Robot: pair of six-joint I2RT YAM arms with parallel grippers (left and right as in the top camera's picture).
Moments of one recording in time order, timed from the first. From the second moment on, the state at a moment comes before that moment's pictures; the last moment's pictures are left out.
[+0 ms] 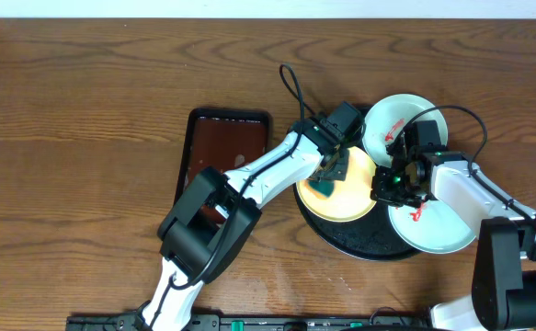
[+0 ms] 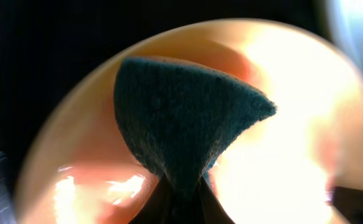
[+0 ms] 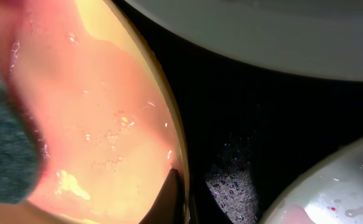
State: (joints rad) left arm -0.76 2.13 1.56 -0.68 0.10 -0.56; right arm 0.09 1.68 0.86 -0.60 -0.29 0.31
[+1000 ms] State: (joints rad) left arm -0.79 2.13 1.61 -0.91 -0.16 -0.59; right arm 0.09 1.68 0.86 -0.60 -0.28 0.31
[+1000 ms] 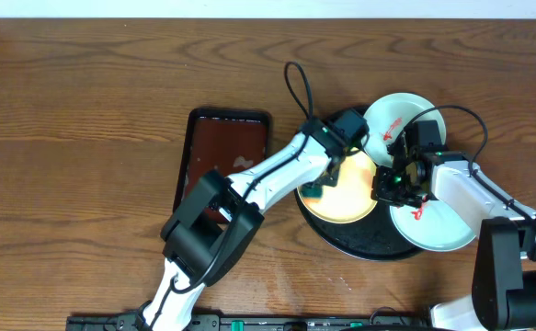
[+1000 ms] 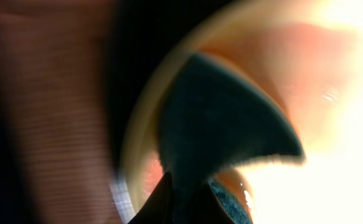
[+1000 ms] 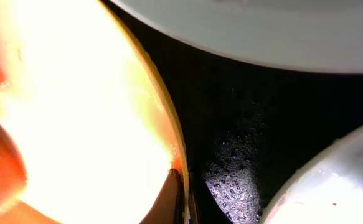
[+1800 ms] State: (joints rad) left arm -0.51 1.91 1.76 -1.28 -0.20 -0.52; right arm 0.09 1.68 0.85 -0.57 -0.28 0.28
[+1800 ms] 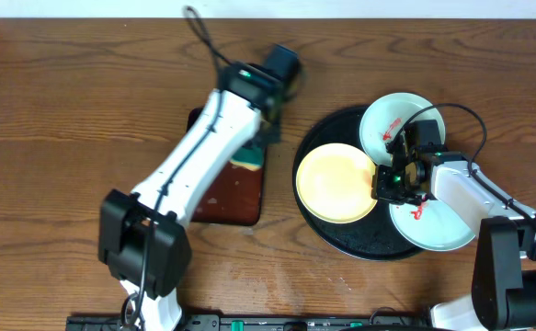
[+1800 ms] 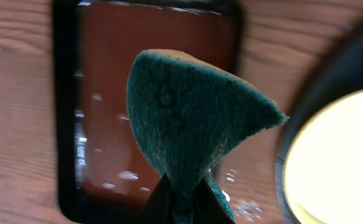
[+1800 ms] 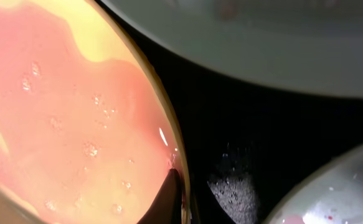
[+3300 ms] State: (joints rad) left arm -0.36 1.25 1.47 -1.21 -0.09 -0.42; right arm 0.52 1.12 0.86 -0.65 0.60 0.23
